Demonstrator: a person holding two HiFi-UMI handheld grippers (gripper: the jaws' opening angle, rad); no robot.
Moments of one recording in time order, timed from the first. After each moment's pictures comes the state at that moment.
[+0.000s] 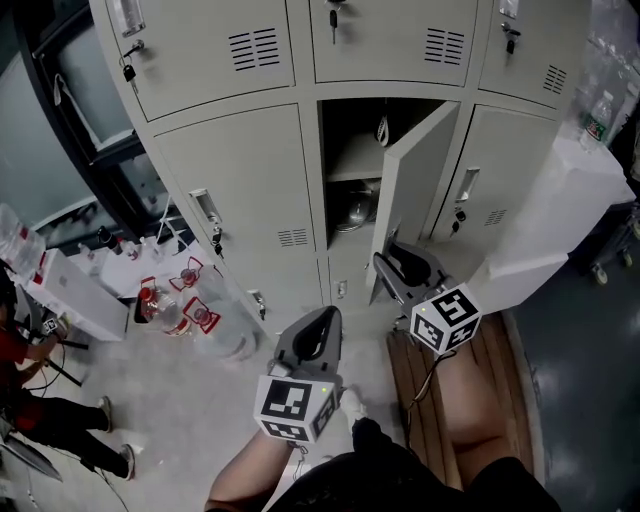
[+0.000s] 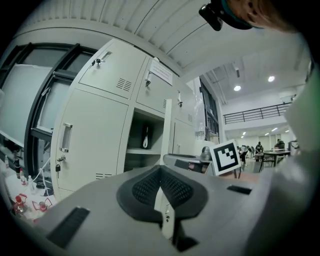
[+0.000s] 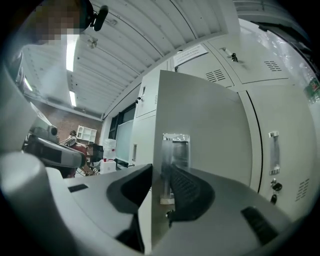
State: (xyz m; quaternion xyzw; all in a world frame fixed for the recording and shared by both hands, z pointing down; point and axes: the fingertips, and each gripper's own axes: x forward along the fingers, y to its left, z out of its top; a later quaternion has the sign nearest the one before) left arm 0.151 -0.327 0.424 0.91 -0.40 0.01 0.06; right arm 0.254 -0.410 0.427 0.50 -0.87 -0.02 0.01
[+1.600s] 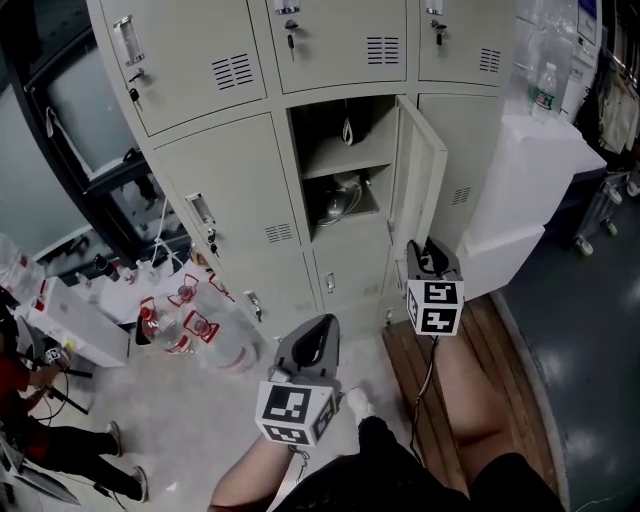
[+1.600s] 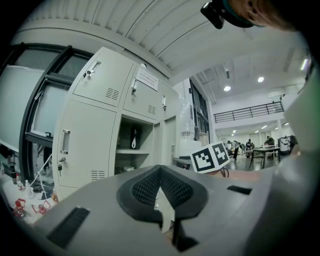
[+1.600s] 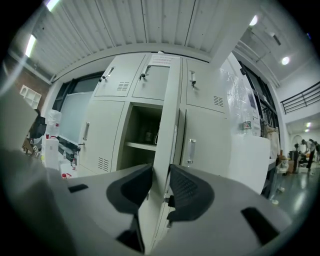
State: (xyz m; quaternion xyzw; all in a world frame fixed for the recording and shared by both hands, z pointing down) left arm 0.147 -0.229 0.417 0.93 -0.36 0.02 0.05; right arm 0.368 -0.328 0.444 0.76 -0.65 -0.02 0.09
